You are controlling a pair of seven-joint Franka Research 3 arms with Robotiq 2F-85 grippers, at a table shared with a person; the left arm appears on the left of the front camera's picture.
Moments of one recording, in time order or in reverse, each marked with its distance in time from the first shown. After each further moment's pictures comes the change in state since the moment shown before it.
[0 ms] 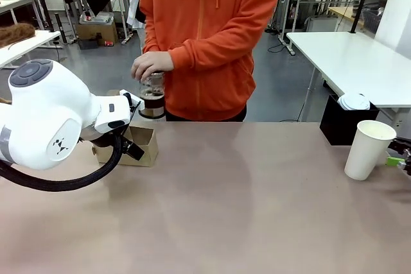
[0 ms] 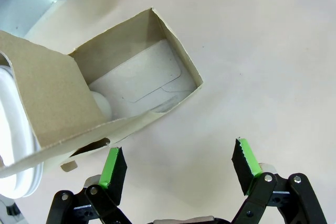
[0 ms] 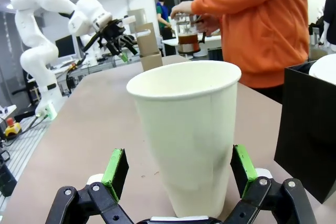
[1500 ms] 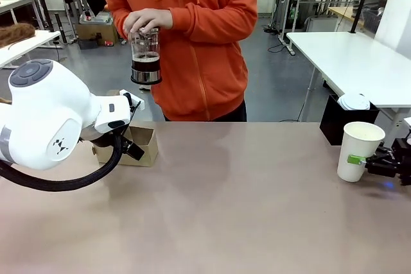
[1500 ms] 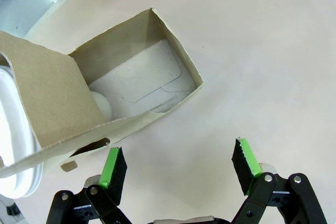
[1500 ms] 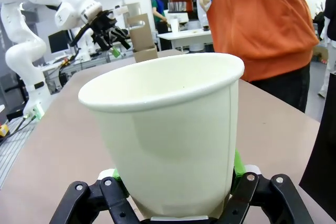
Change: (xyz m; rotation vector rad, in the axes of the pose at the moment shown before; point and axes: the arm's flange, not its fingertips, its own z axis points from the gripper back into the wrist) left arm 0.000 0.000 0.000 0.000 0.000 0.000; right arm -0.014 0.005 -0.074 -0.017 0.027 0.001
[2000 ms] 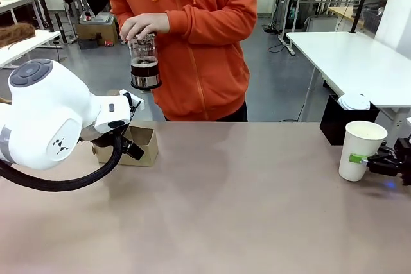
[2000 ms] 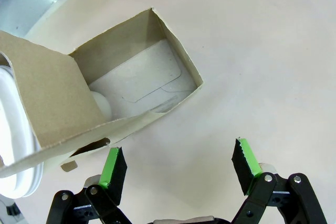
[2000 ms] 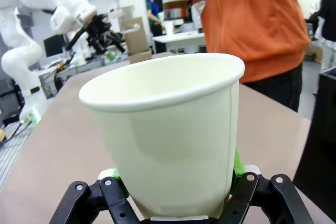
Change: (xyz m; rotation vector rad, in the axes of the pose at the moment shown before) left arm 0.000 0.000 0.000 0.000 0.000 0.000; right arm 0.008 0.002 0.007 -0.047 -0.025 -0.010
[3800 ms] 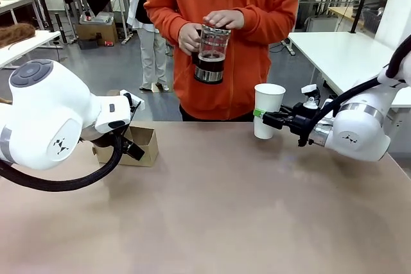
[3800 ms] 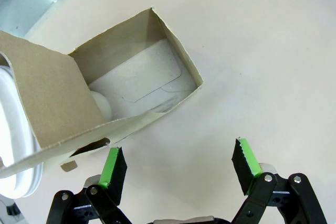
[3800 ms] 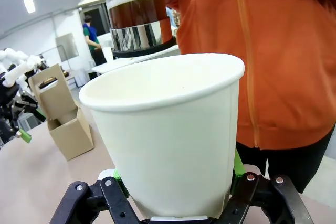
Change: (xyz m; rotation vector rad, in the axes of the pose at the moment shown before) left arm 0.000 0.000 0.000 0.000 0.000 0.000; right arm 0.034 -0.009 -0.278 -0.286 -0.058 -0.084
